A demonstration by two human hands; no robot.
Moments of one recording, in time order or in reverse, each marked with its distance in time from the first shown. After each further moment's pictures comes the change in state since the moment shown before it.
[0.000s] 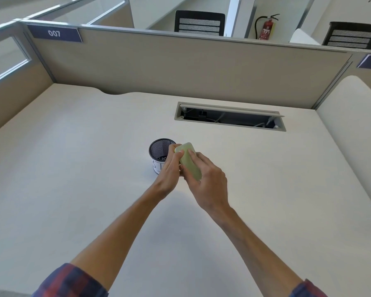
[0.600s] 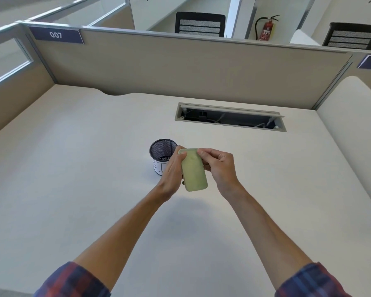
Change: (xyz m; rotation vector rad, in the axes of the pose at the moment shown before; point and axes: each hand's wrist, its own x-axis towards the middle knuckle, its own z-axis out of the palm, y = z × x) left_hand -0.006 0.006 0.010 -0.011 -0.001 -0.026; right_hand 0.039 0.014 -0.018 0.889 -0.113 0.519
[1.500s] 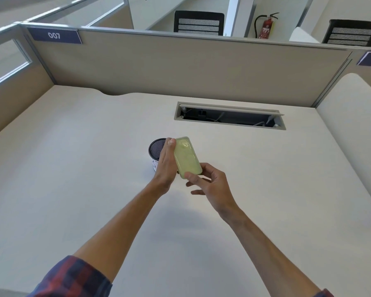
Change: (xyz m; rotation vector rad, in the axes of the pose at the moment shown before) left_hand 0.013 0.005 -0.005 0.004 0.227 0.041; right_hand -0.044 0.021 -0.004 -0.065 -0.169 0.029
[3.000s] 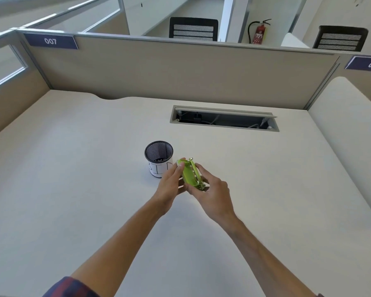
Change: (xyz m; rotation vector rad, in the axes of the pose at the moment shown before) left_hand -0.025 -0.039 0.004 -0.246 -0.162 -0.303; right_hand -0.008 0.021 -0.009 -0.609 0.184 -0.115
